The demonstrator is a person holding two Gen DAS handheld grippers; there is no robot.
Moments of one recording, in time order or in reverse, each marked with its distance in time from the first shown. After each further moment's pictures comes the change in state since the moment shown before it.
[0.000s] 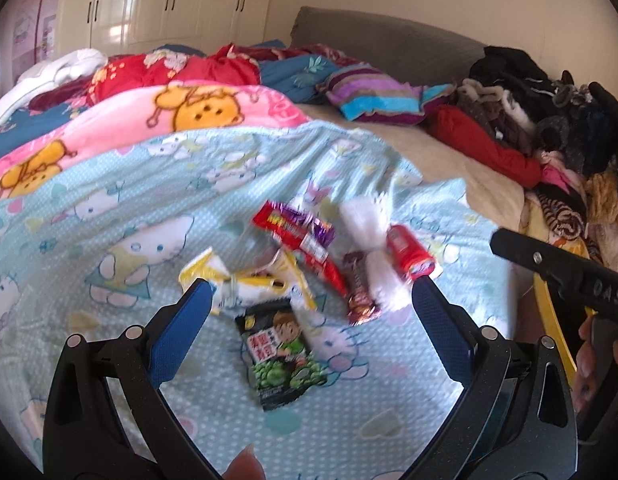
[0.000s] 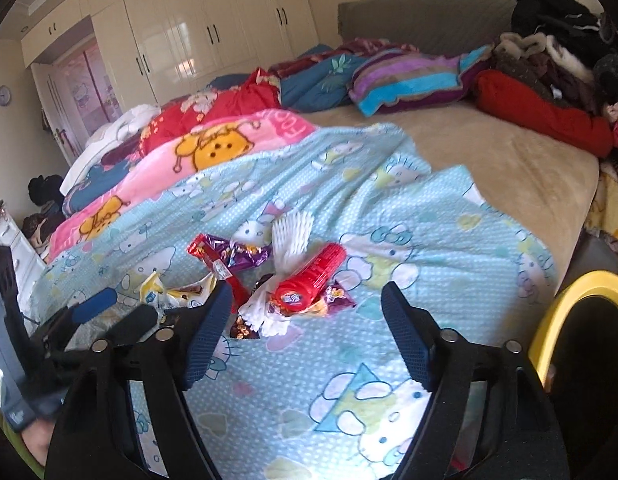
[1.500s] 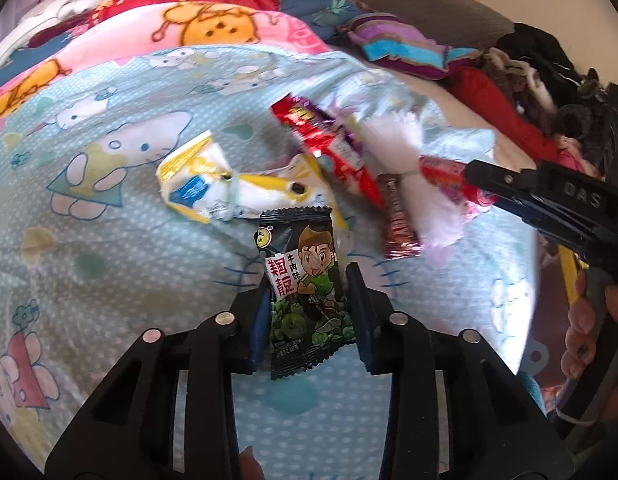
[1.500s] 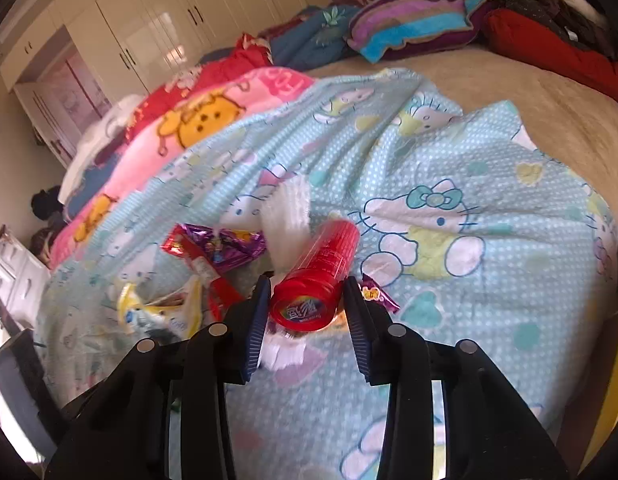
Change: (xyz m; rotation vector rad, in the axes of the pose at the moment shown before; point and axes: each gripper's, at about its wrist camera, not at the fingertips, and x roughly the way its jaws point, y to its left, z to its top) left arm 0.043 0.020 -0.040 -0.091 0.175 -0.019; right arm 0.066 -0.011 -0.004 0.111 0.091 0.077
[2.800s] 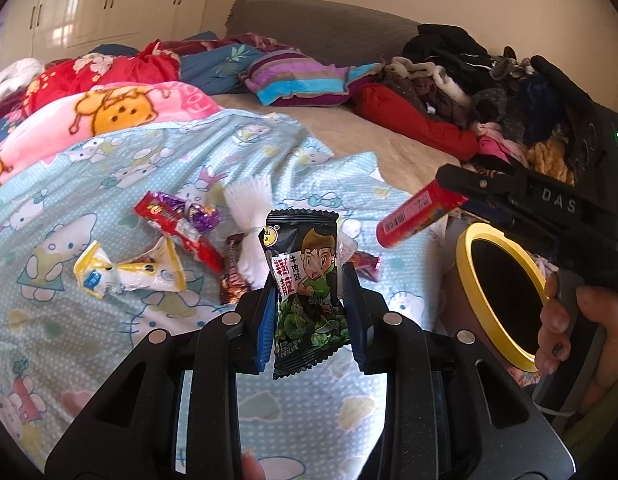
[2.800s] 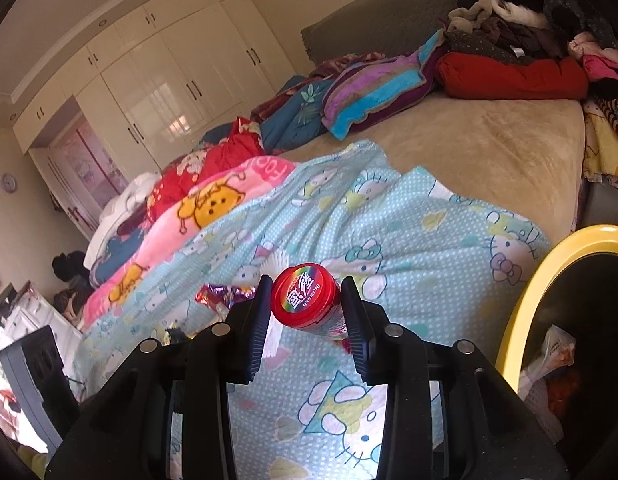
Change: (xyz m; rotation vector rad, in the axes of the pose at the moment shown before) left arm -0.056 -0.100 0.012 0.202 -0.125 -0.179; right arm -0.122 -0.056 0.000 0.111 -0.234 0.043
